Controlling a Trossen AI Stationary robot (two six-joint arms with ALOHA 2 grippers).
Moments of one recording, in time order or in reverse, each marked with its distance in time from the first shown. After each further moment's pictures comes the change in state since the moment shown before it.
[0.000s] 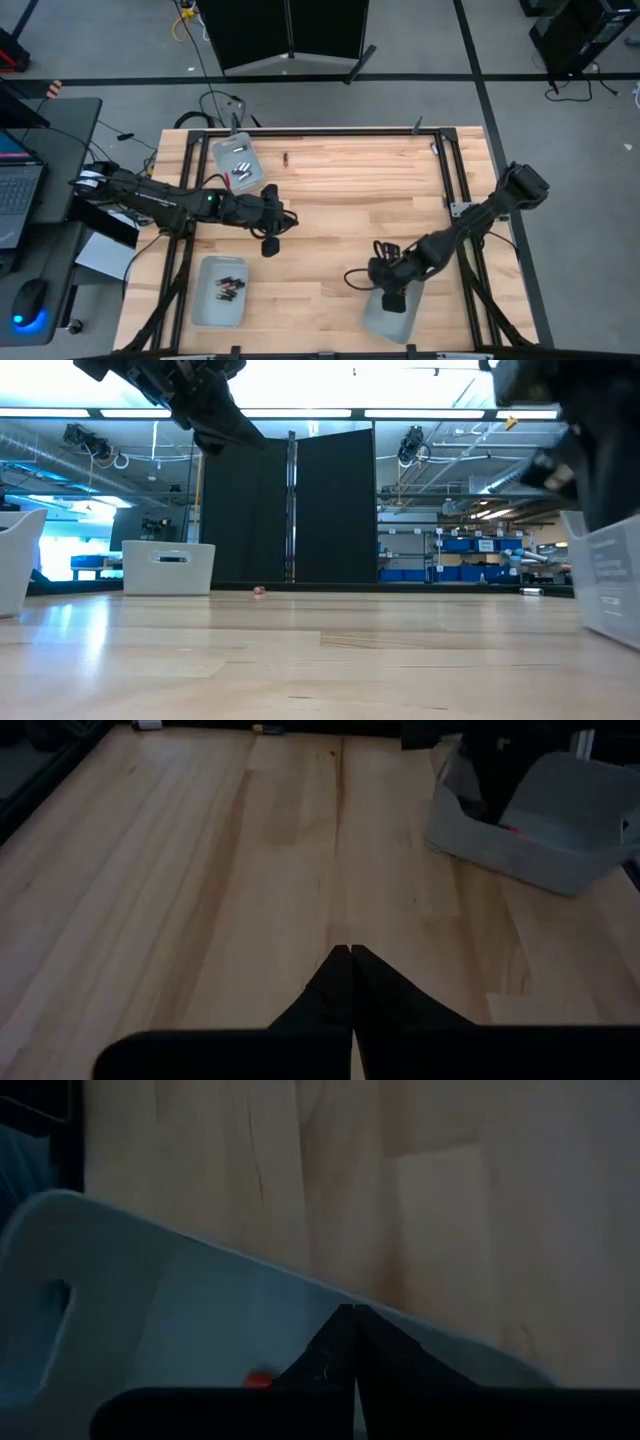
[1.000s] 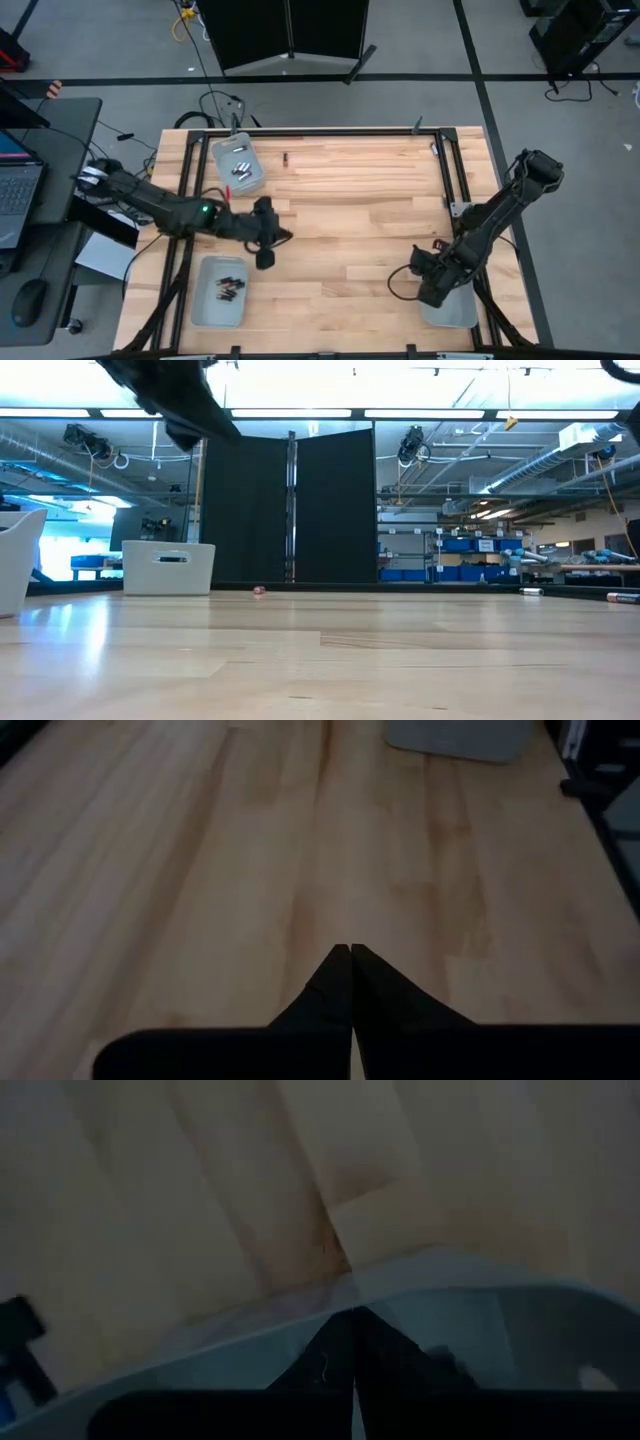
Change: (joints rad) left arm -0.153 0.000 0.030 -0.126 -0.124 -0.153; right arm 0.242 -0.248 -0.179 -0.357 -0.046 0.570
